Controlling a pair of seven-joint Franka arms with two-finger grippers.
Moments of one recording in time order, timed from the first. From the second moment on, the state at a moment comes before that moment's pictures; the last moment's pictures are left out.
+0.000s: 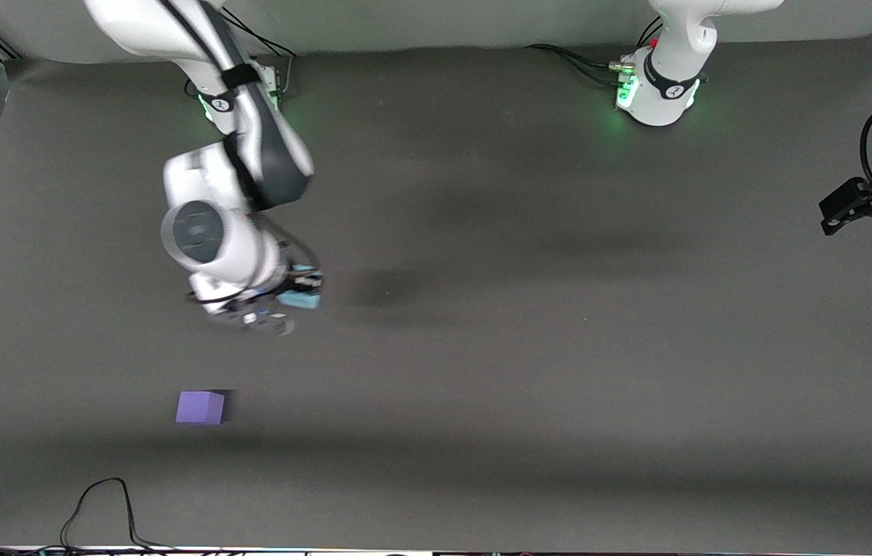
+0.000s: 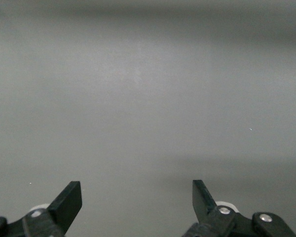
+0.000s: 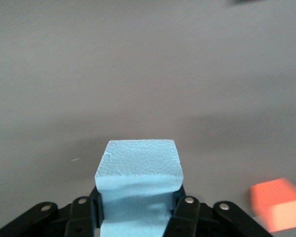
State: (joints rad) left arm -0.04 -0.09 0.06 -1.76 0.10 1.74 -0.04; right arm 0.75 0.37 -0.48 -1.75 0.19 1.92 0.39
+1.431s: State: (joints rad) left arm -0.04 -0.09 0.06 -1.76 0.10 1.74 -0.04; right arm 0.59 0.52 -0.54 -2.01 0.33 2.25 -0.07
